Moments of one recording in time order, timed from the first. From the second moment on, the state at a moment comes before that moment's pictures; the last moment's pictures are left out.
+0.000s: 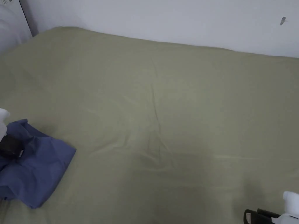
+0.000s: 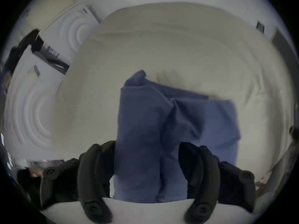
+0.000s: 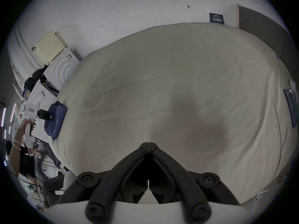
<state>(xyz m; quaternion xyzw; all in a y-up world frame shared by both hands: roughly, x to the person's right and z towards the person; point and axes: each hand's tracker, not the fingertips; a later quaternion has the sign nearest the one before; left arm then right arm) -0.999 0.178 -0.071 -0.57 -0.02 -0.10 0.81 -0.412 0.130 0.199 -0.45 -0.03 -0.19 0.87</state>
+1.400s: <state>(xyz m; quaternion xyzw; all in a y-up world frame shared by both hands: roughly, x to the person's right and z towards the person) -0.702 0.343 0.245 -0.08 -0.18 -0.01 0.98 -0.448 0.316 0.305 -0.04 -0.11 -0.01 0.99</state>
